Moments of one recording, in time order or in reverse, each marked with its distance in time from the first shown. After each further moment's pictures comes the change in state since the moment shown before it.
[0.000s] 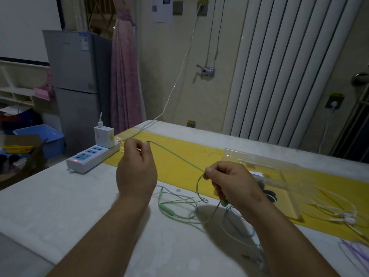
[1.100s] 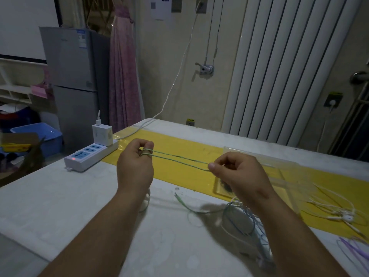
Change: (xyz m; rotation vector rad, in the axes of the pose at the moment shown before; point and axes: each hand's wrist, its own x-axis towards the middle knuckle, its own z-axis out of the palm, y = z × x) left_hand 0.005 -0.004 0.003 -0.203 -0.131 -0.207; right_hand 0.003 -0.001 -0.015 -0.098 0.114 -0.153
